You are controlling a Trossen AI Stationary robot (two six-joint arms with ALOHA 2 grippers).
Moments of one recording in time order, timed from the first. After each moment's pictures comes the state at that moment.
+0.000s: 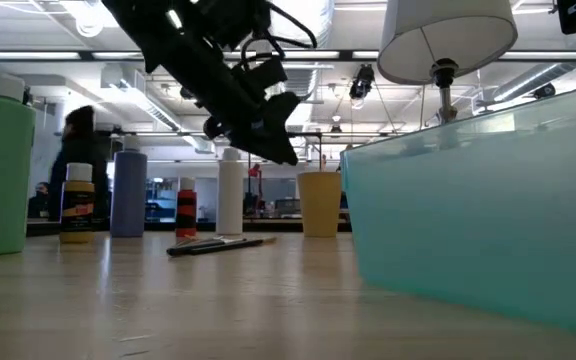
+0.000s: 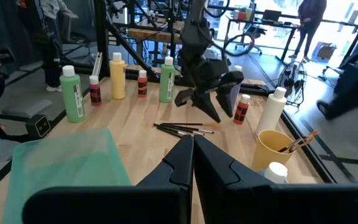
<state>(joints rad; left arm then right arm) 0.00 1.66 0.98 0.04 -0.55 -0.24 -0.02 0.08 0.79 -0.90 -0.10 -0.09</state>
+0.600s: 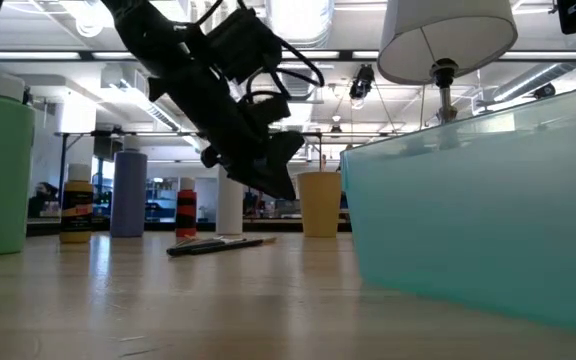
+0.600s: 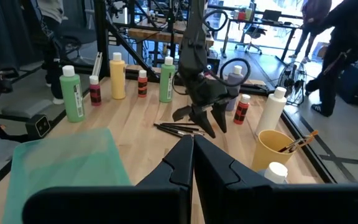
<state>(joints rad) 0.01 1.78 0.98 0.04 -0.54 -0.34 -0.02 0.08 0.79 -0.90 -0.10 -0.09</state>
